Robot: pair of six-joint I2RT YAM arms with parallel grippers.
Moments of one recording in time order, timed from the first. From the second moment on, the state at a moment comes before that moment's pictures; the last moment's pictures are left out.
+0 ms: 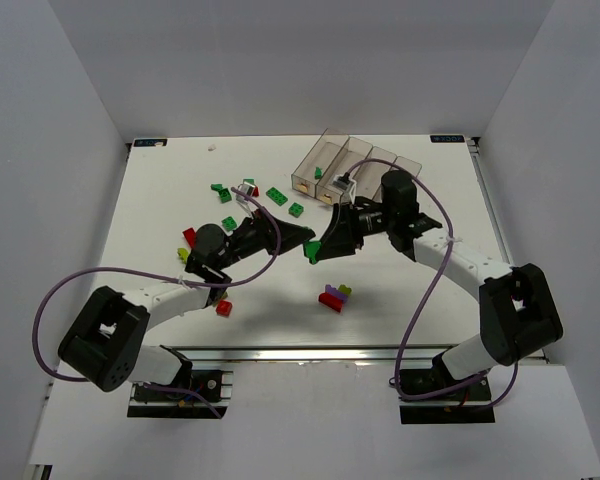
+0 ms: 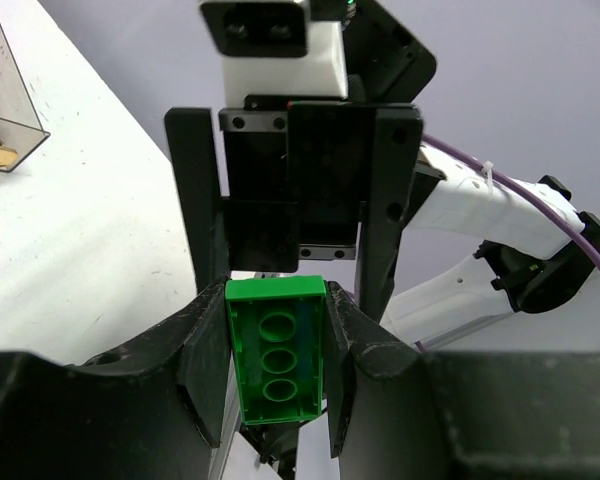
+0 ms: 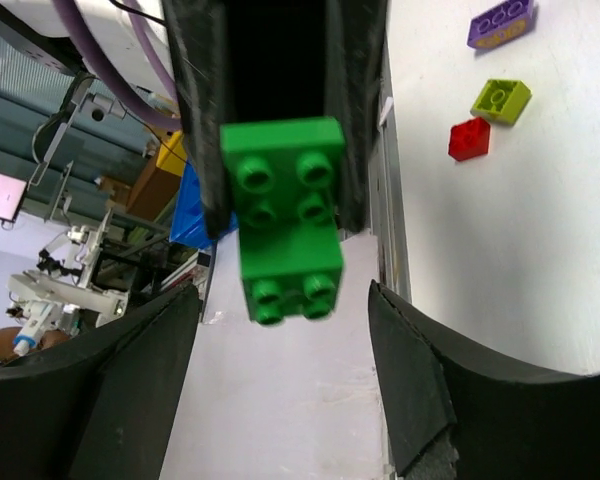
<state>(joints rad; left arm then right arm) -0.55 1.35 0.55 1.07 0.59 -1.08 0.48 1.48 0.94 0.26 -1.32 0.63</state>
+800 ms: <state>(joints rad) -0.56 1.37 0.52 1.14 0.60 -1.10 0.48 1.50 0.97 0.20 -1.37 0.52</state>
